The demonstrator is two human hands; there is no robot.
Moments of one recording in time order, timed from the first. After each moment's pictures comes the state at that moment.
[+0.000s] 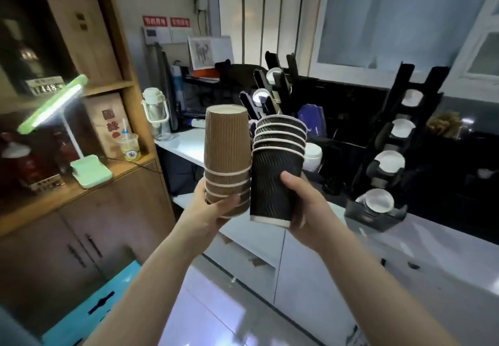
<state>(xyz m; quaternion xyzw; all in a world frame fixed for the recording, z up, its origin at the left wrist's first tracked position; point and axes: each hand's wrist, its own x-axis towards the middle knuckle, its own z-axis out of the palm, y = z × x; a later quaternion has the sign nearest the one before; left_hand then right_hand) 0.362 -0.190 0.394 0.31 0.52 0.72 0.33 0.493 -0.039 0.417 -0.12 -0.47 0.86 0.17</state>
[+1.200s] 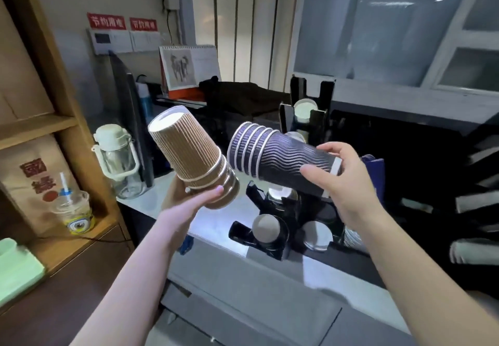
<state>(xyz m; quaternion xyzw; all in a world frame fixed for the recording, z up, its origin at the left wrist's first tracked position) 0.009 -0.050 0.409 0.31 0.55 0.73 0.26 0.222 0.118 0.467 -0.24 -0.71 0.50 0.44</state>
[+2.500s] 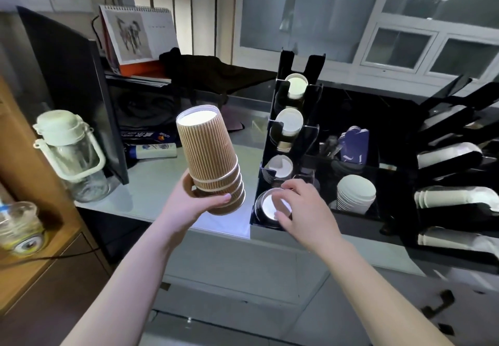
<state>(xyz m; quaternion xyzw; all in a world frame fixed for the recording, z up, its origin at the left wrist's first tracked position) -0.056 -0.054 0.382 0.41 0.54 0.62 0.40 0.165 0.043 0.381 -0.39 -0.90 0.04 0.19</state>
